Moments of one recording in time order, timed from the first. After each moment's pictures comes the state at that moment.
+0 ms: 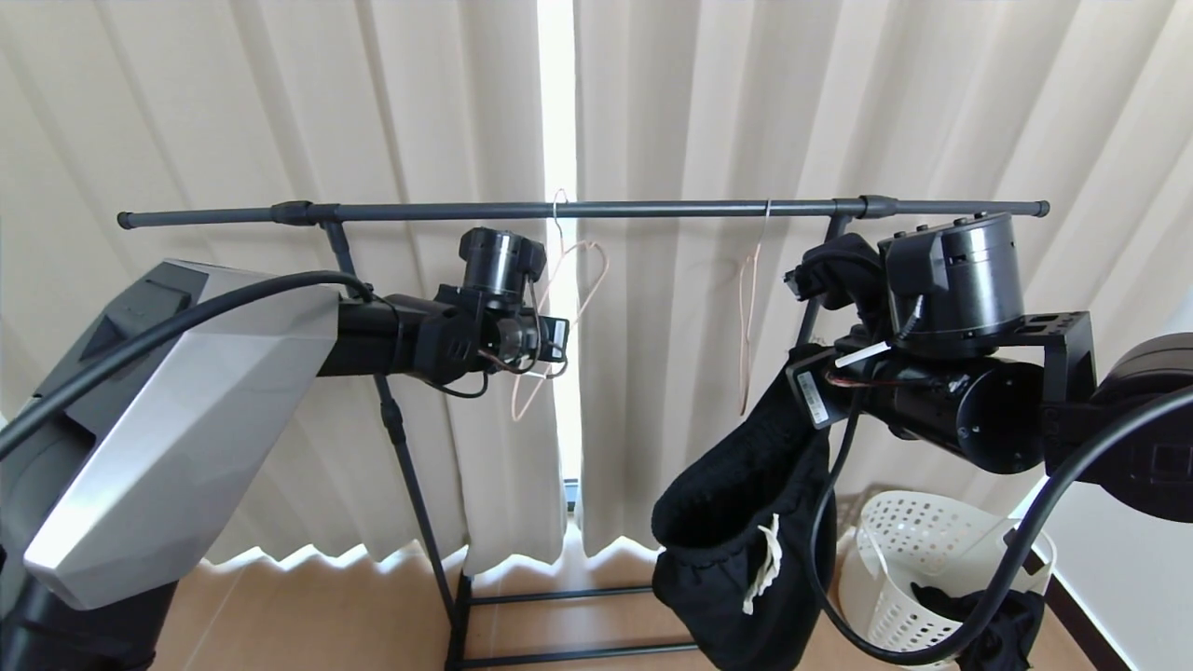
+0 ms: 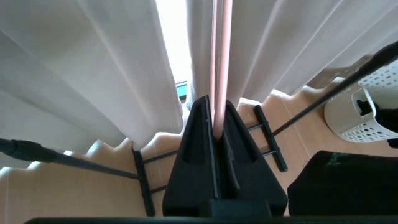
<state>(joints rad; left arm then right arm) -0.44 2.32 -1.79 -0.05 0.19 -0.05 0.58 1.71 -1.06 -0.14 -0.57 -0.08</state>
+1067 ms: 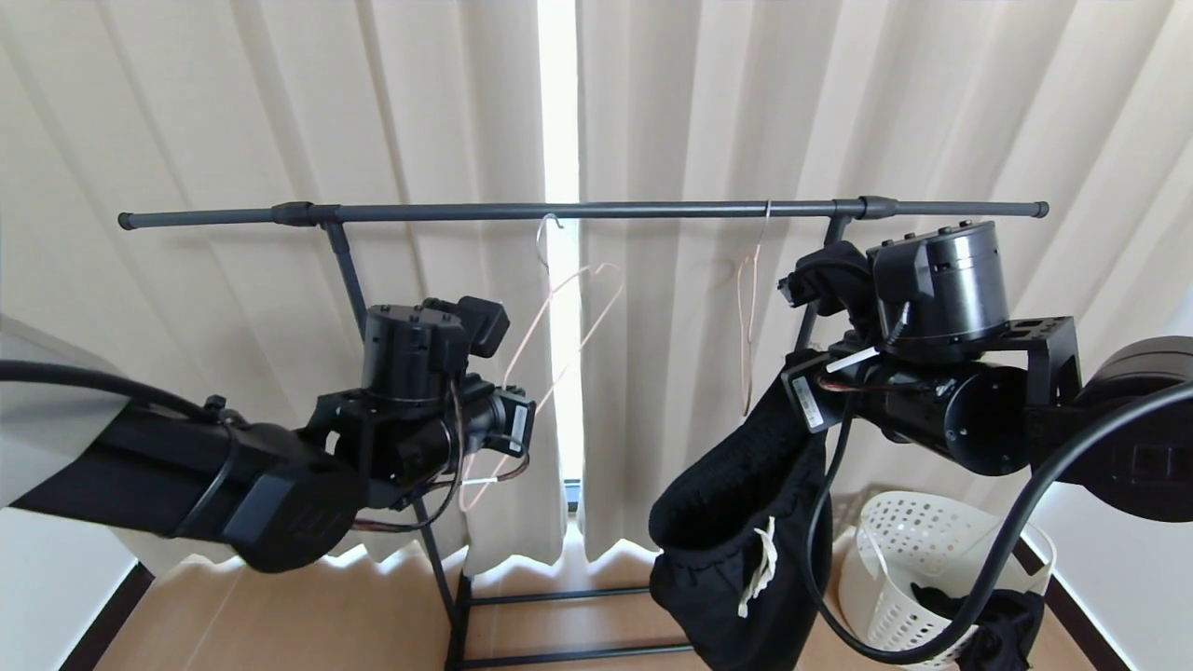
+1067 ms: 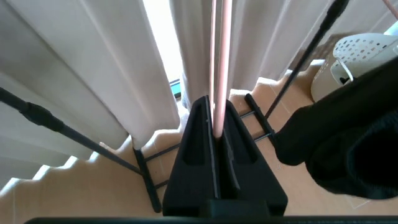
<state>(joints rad) -0.52 1.91 -0.89 -0.63 0.17 0.04 0.58 1.73 -1.06 -0.14 -0.57 -0.08</state>
